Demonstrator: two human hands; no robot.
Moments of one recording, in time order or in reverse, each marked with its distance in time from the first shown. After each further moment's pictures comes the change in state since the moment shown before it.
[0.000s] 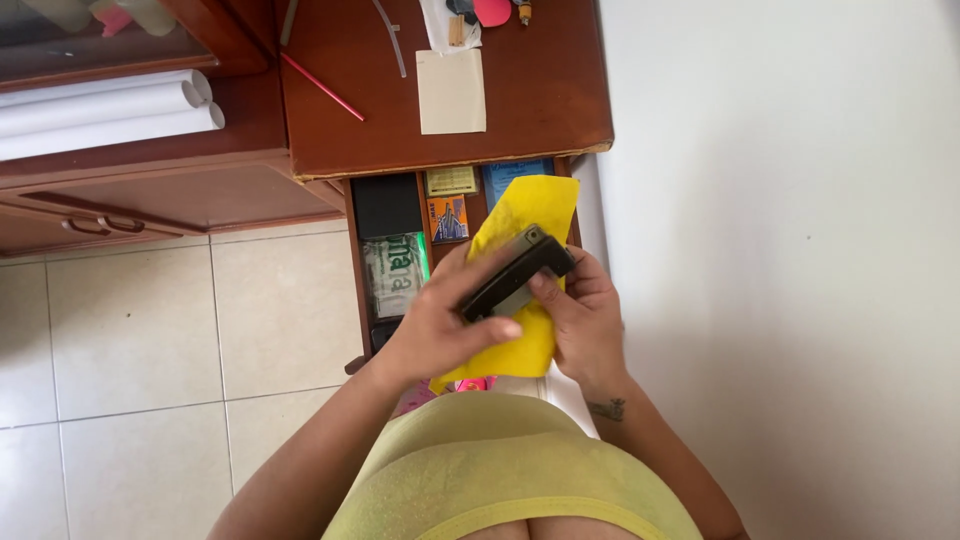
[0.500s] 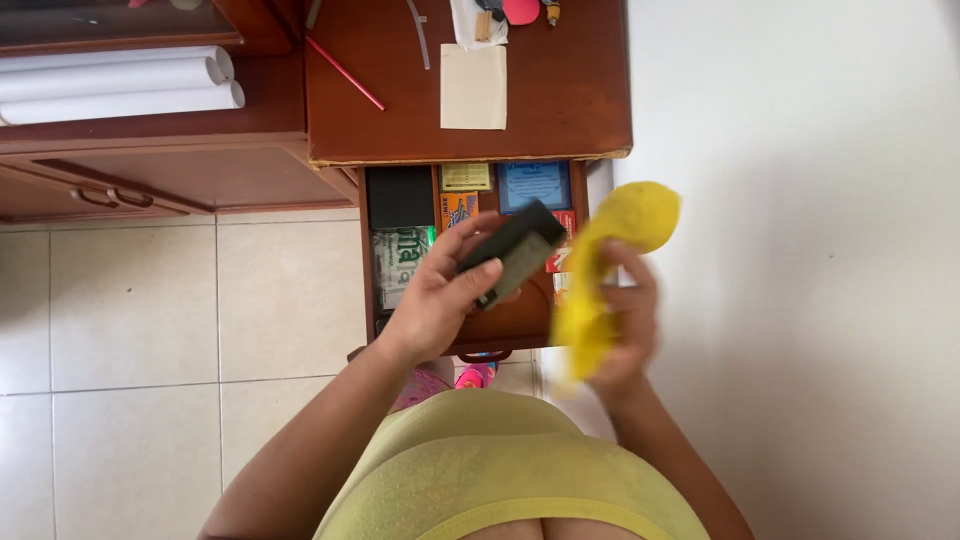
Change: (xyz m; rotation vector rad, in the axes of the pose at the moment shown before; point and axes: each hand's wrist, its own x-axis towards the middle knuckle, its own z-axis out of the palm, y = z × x) left_hand 0.006 -0.021 0.006 -0.793 0.185 -0.423; right_hand -0.007 -0.030 0.011 -0.717 -0.202 -0.866
